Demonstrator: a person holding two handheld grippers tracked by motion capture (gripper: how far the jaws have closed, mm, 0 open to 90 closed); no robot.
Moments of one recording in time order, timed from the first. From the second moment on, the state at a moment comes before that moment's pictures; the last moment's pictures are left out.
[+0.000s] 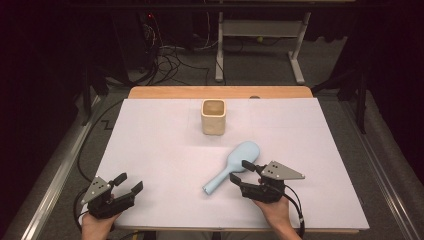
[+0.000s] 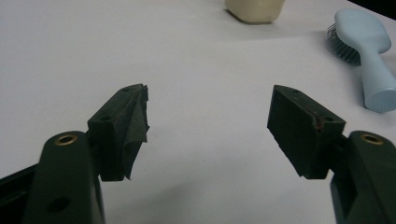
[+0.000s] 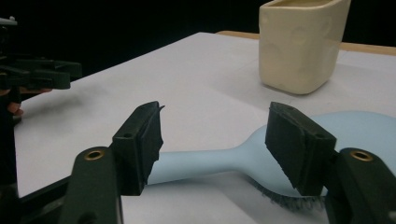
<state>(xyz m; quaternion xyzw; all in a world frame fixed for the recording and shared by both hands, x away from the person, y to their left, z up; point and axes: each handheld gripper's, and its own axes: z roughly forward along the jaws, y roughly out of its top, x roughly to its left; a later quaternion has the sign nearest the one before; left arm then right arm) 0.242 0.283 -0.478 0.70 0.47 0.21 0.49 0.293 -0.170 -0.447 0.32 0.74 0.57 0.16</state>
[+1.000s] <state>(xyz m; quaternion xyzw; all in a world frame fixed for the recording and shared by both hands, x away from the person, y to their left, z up) 0.241 0.284 -0.476 0.70 0.46 0.22 0.49 0.318 -0.128 -0.444 0.31 0.79 0.51 0.10</state>
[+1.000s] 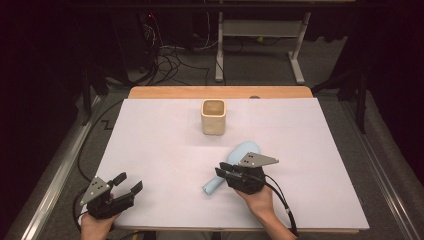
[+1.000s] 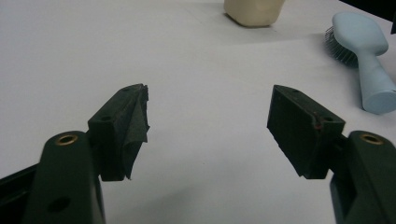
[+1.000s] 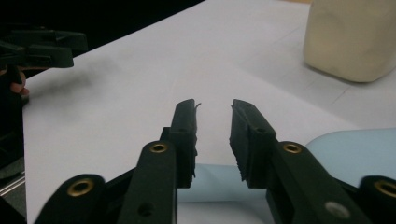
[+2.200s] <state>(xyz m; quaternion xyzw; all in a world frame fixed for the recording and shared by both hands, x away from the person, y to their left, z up) 0.240 0.285 -0.474 0.70 0.46 0.22 0.50 0.351 -0.062 -0.426 0.31 0.90 0.29 0.04</state>
